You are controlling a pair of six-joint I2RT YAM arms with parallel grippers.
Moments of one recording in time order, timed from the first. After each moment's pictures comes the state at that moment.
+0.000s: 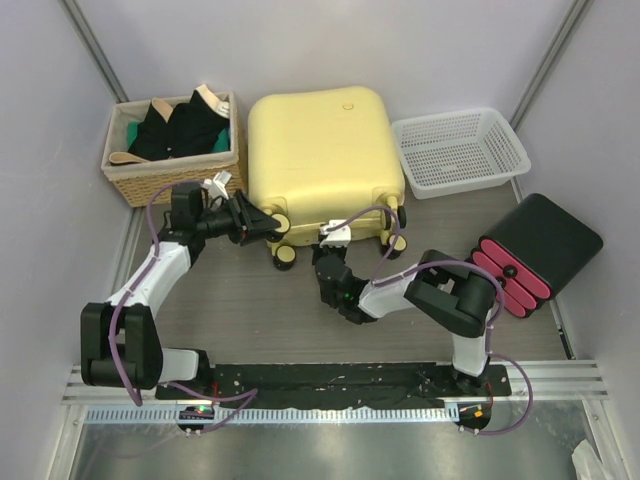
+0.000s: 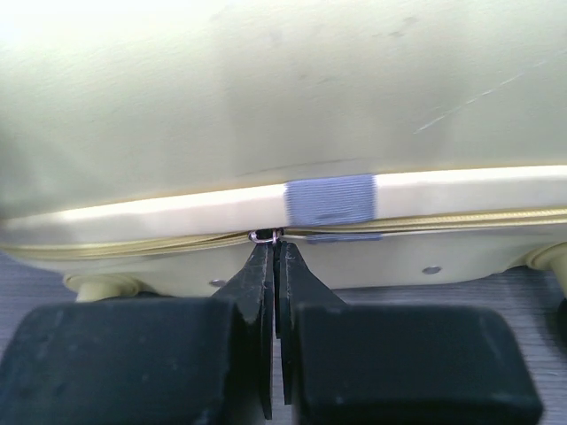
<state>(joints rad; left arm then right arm) -0.07 1.33 0.84 -0.05 0.90 -0.80 1.06 1.90 0.81 1.02 0.98 0.18</state>
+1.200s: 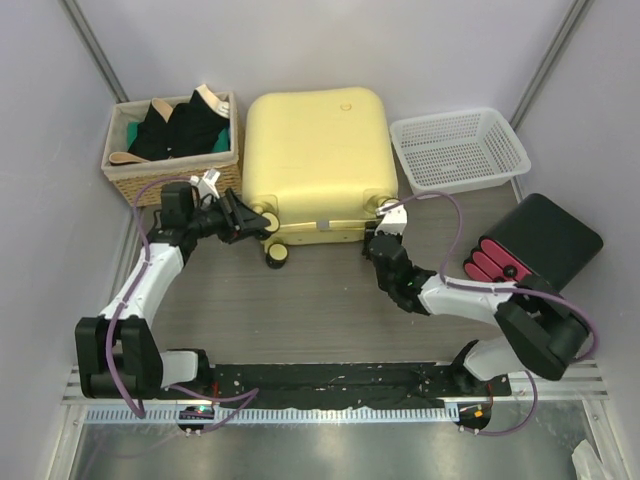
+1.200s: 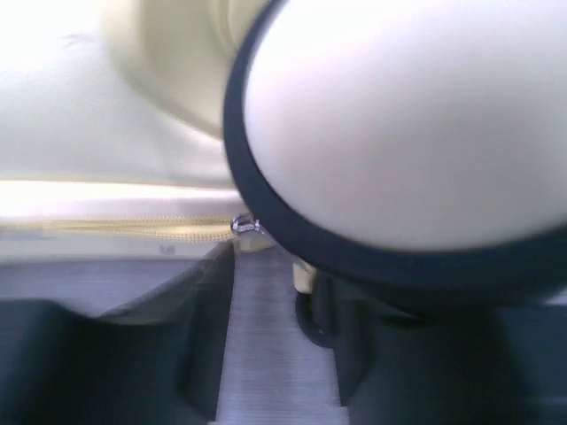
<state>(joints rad) -0.02 1.28 0.87 -0.19 0.81 -0.67 0.78 1.43 0.57 0.54 0.76 0.28</state>
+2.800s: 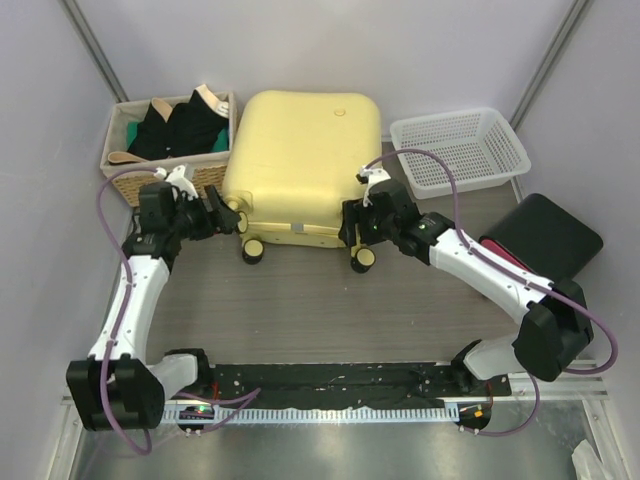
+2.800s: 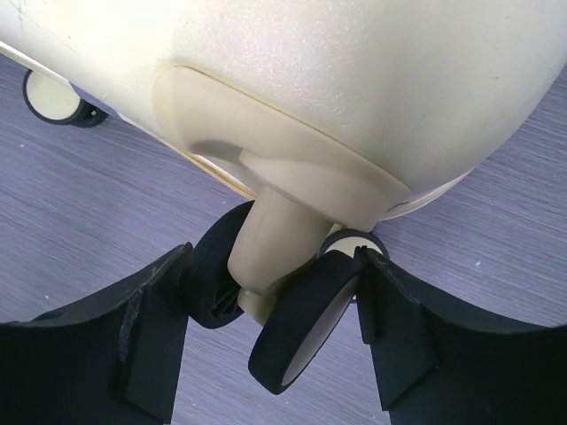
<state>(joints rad) 0.04 1.13 0.95 -0.42 0.41 -0.34 0.66 1.40 1.11 -0.38 0.05 0.31</state>
